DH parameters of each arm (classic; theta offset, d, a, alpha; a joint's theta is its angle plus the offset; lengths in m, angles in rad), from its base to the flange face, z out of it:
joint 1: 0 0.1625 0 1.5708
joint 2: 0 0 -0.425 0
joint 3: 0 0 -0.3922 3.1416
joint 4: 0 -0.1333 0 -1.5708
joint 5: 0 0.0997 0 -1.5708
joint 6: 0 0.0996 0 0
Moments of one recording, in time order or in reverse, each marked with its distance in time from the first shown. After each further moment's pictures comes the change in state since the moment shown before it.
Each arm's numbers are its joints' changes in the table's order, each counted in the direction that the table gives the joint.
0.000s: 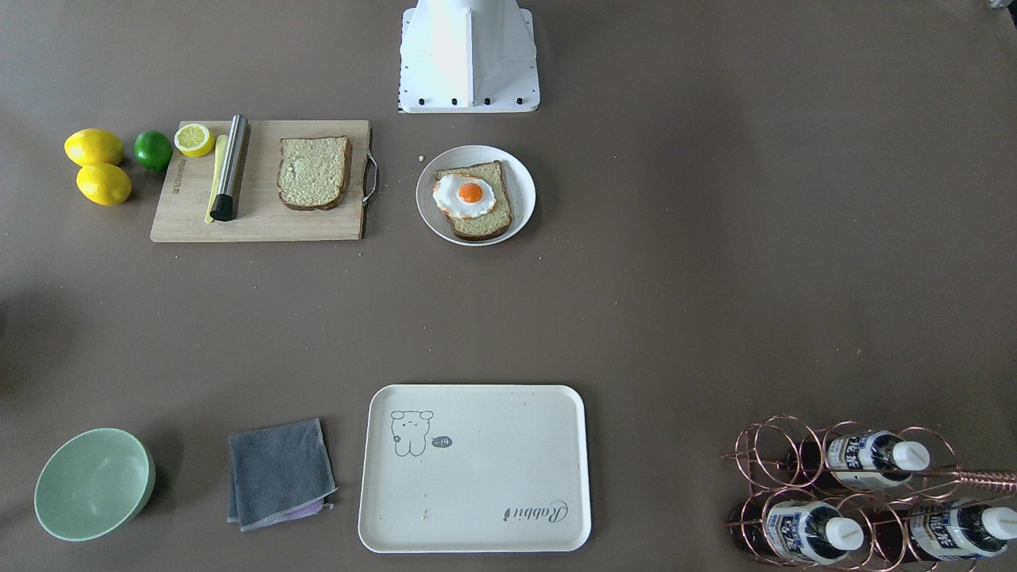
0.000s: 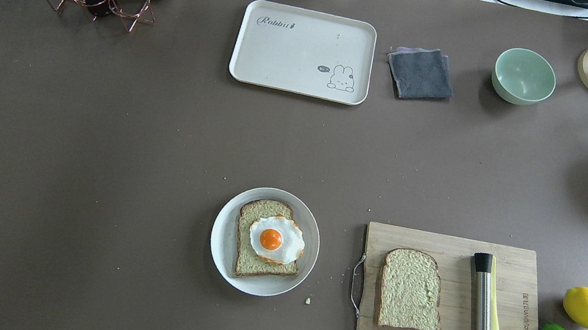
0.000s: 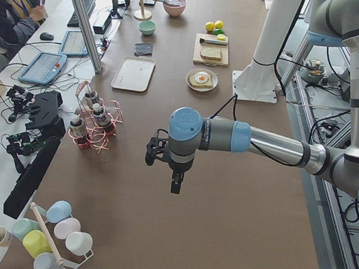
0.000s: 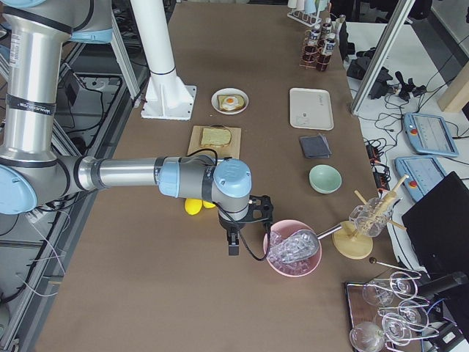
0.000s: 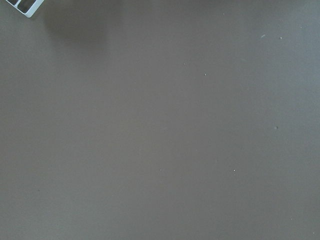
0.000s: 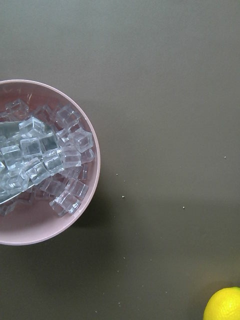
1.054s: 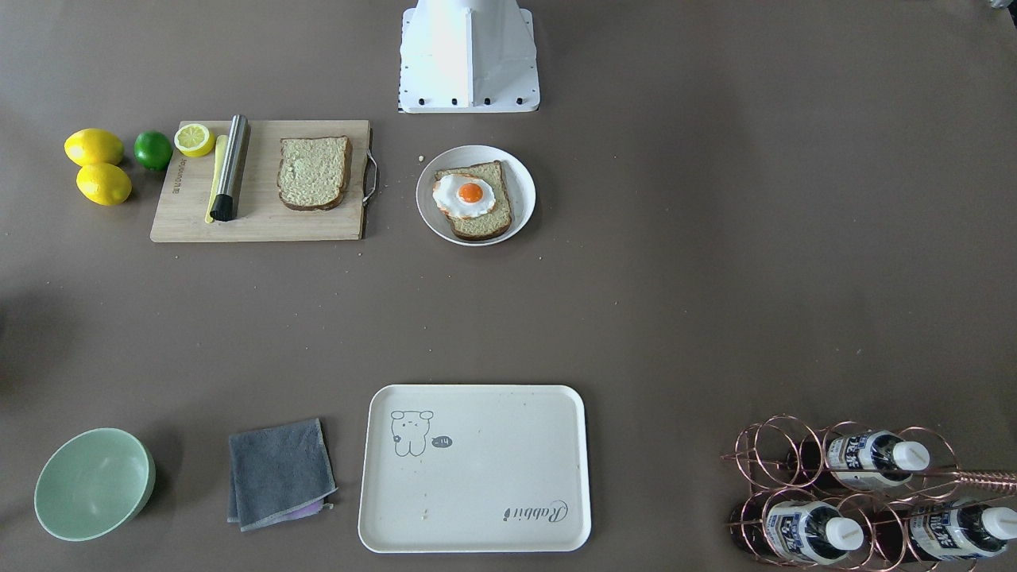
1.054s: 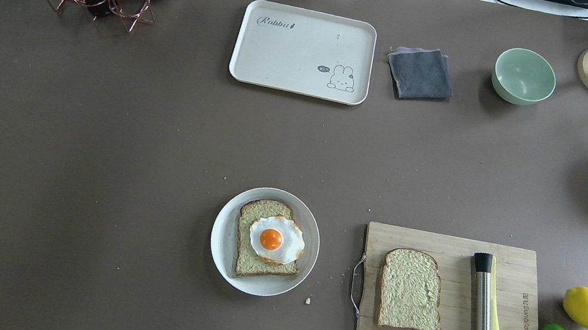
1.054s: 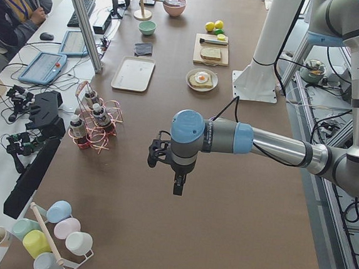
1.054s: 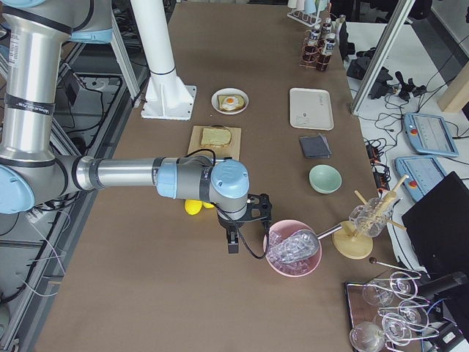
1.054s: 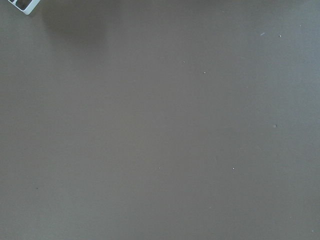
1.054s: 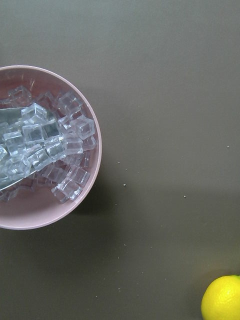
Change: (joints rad) left arm 0.000 0.016 -0.003 0.003 -0.001 0.009; right arm 0.000 -0.014 0.003 -0.028 0.047 -0.003
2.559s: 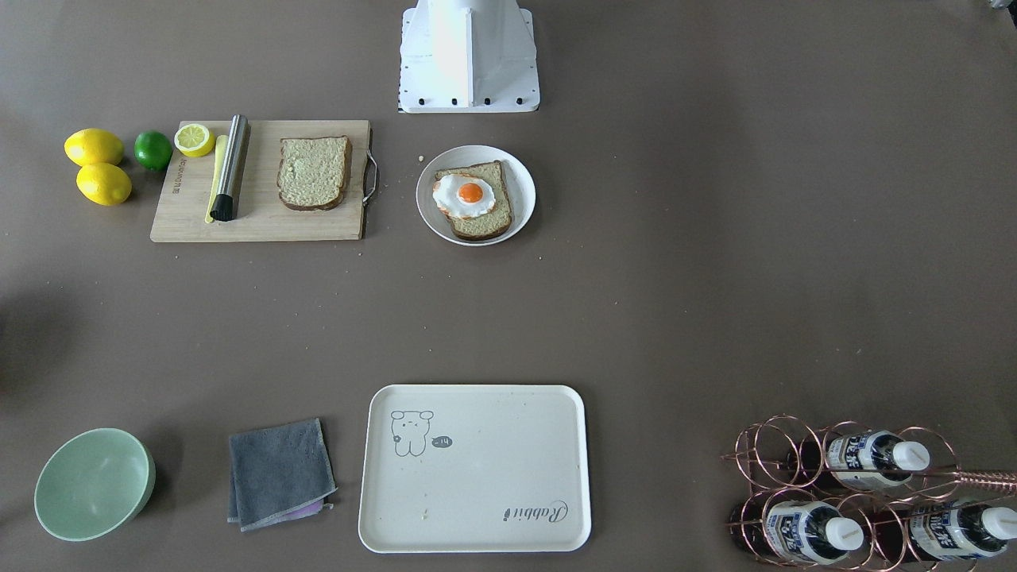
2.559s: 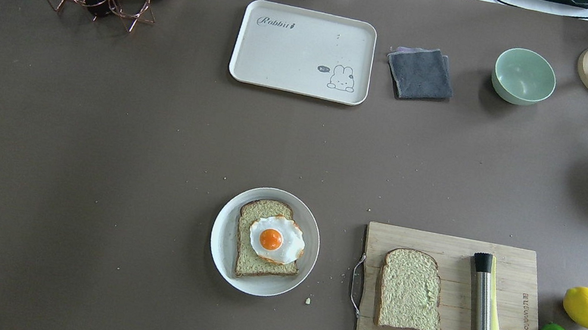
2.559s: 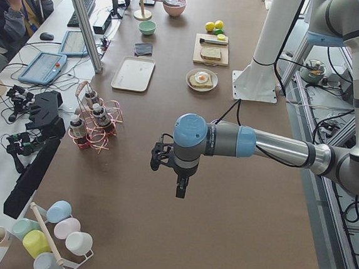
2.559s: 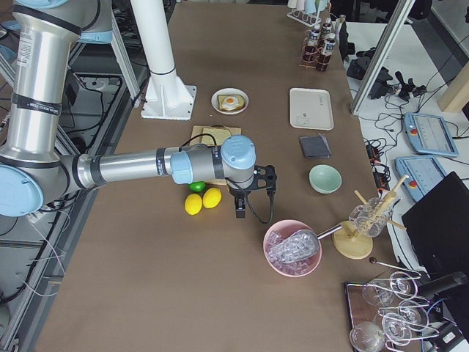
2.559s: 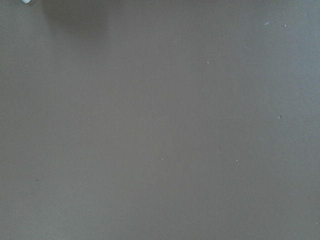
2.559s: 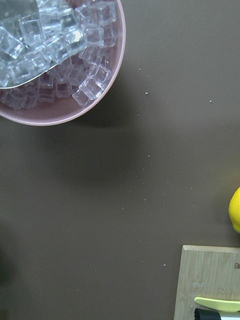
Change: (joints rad) left arm 0.002 0.027 0.003 0.026 0.000 0.000; right arm -0.211 -0.003 0.084 -0.218 0.105 0.443
